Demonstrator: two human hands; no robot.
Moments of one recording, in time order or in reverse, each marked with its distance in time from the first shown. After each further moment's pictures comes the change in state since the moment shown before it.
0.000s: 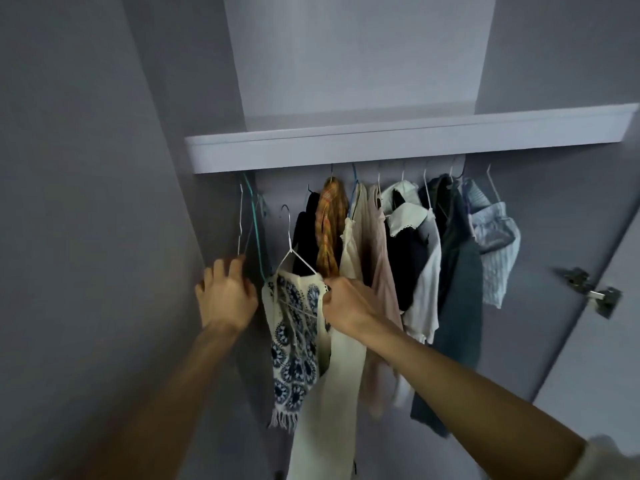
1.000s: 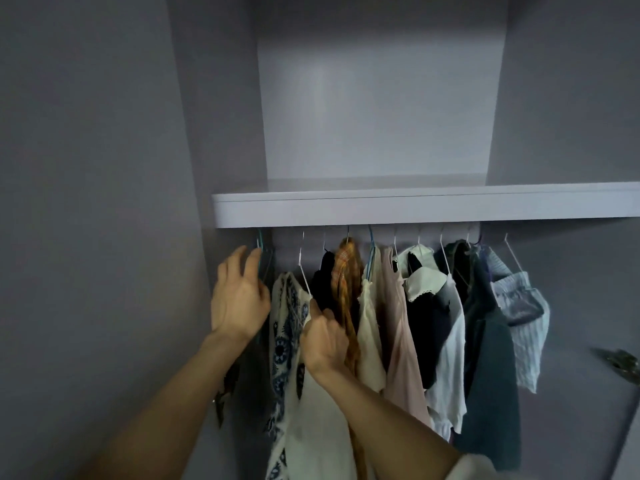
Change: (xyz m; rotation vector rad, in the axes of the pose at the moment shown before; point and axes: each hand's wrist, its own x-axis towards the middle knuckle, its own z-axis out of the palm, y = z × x) left_hand 0.061 0.022 -0.030 -0.125 0.283 0.210; right_hand 0.088 -0.025 0.064 -0.034 0.280 -0.014
